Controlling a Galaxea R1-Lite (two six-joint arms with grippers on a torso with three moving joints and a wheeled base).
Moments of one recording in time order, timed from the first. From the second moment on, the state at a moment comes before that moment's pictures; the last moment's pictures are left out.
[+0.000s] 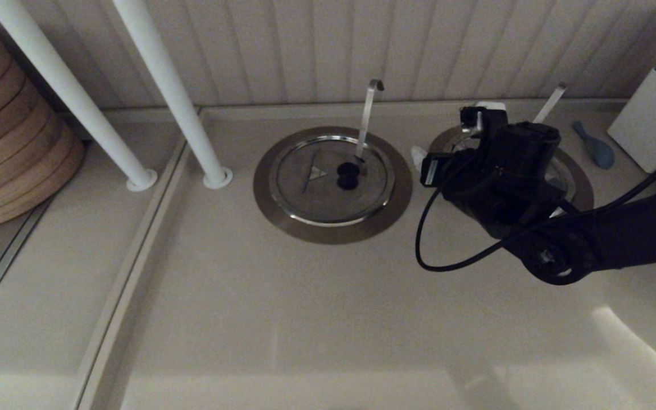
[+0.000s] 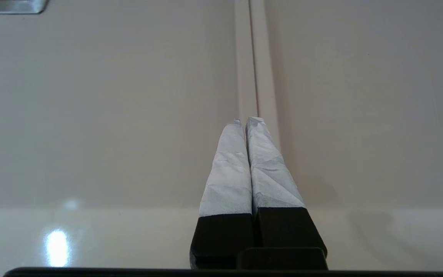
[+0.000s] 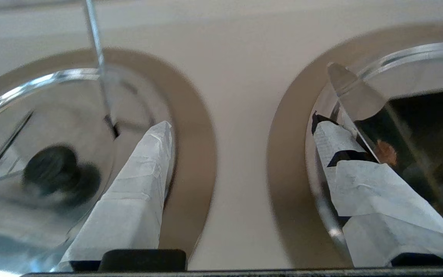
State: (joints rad) left arm -0.01 0.00 0.00 0.00 0.00 -0.01; right arm 0.40 1.97 -1.15 -0.91 -0.32 0.05
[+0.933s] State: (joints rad) left arm -0.01 0.00 0.00 0.00 0.00 -0.01; right arm 0.52 1.89 -1.08 -0.91 -0.32 0.08
